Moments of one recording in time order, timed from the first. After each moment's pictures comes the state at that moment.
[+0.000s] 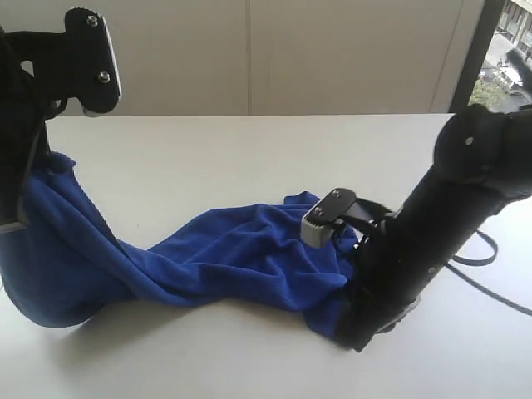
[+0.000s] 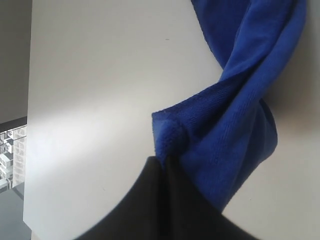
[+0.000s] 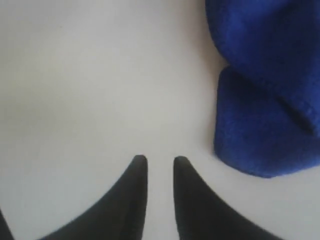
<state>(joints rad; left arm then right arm) -0.72 1.28 -1.23 0.46 1.20 0.47 0.27 1.66 -0.93 0.51 0.93 -0.90</state>
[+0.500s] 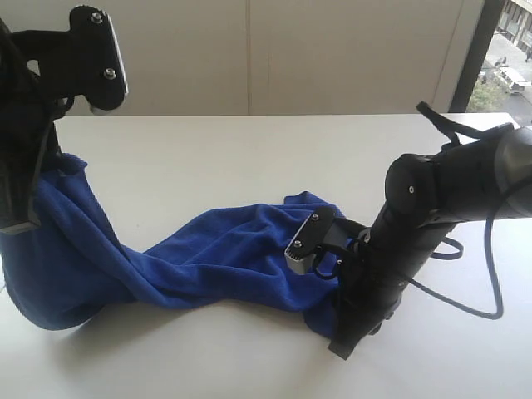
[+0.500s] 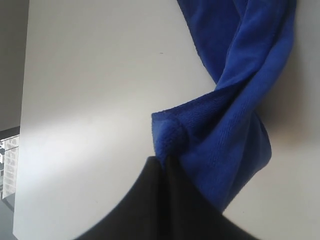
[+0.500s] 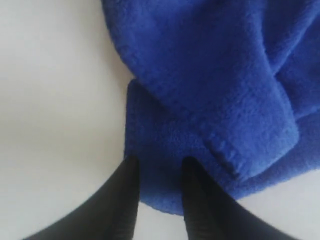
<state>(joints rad) -0.72 1.28 -1.23 0.42 1.17 0.47 0.35 1.79 -0.94 0.26 0.65 -0.75</state>
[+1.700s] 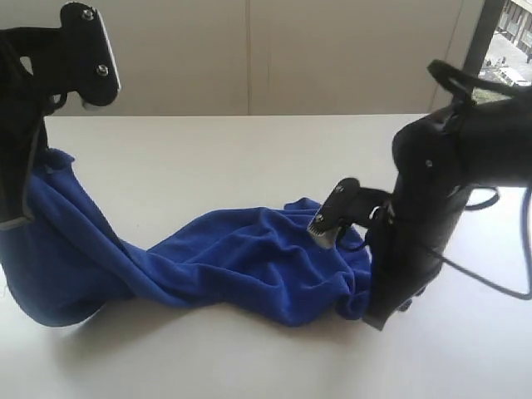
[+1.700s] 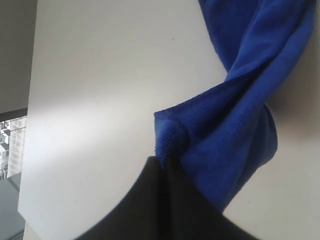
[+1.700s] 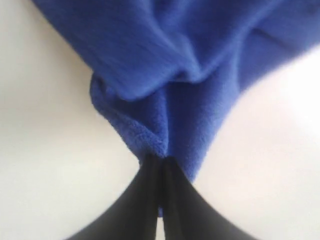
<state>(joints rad) -0.72 1.27 -1.23 0.48 1.19 0.41 0.36 1.67 -1.01 -0.13 0.87 -0.40</state>
